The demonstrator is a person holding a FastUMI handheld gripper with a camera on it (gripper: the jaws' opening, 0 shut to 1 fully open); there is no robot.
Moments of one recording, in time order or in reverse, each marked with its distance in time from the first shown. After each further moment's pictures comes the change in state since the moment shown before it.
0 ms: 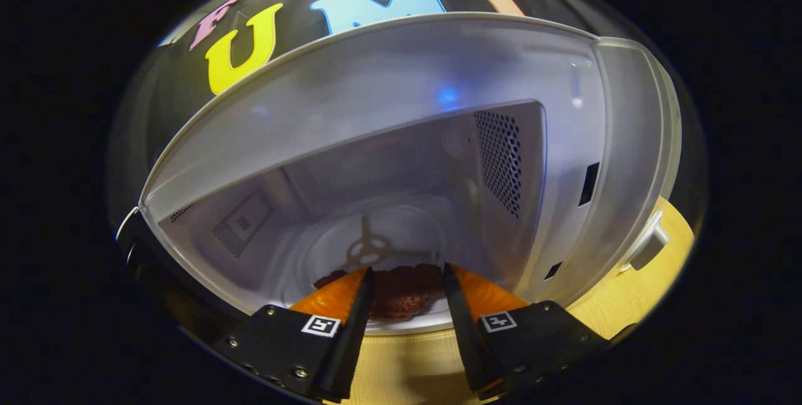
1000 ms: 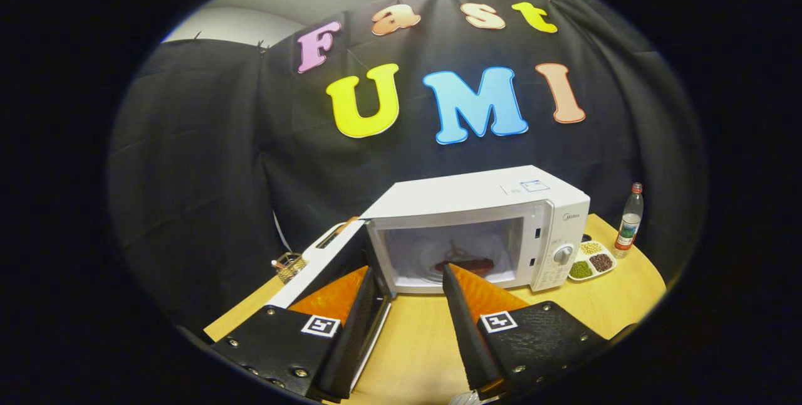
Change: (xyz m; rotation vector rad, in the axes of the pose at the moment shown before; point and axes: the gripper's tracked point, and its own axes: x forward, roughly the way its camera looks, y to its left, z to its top) arm -0.301 0.120 0.024 -0.163 -0.187 0.283
